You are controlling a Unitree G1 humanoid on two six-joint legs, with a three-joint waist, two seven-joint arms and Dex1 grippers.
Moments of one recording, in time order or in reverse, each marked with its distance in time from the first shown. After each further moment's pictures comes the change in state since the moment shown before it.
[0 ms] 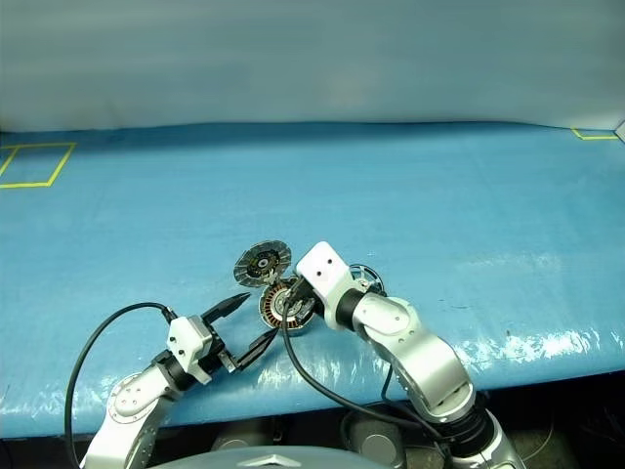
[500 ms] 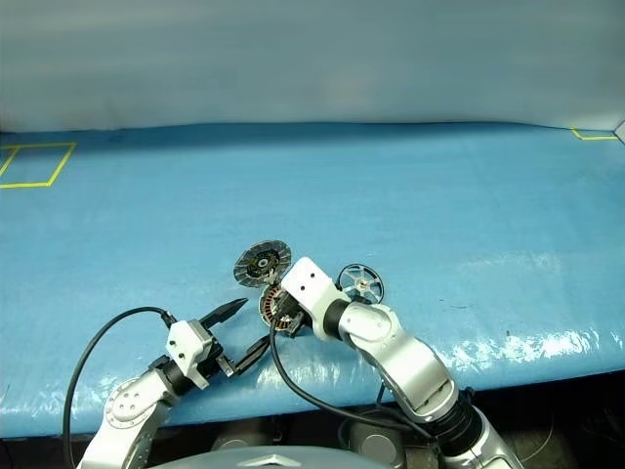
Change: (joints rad) left arm 0.026 0.016 -0.004 -0.005 0.012 0.033 0.025; right arm 0.007 -0.003 0.070 0.066 -0.030 -0.034 0.006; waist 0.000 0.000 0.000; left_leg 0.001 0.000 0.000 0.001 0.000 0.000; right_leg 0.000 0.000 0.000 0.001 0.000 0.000
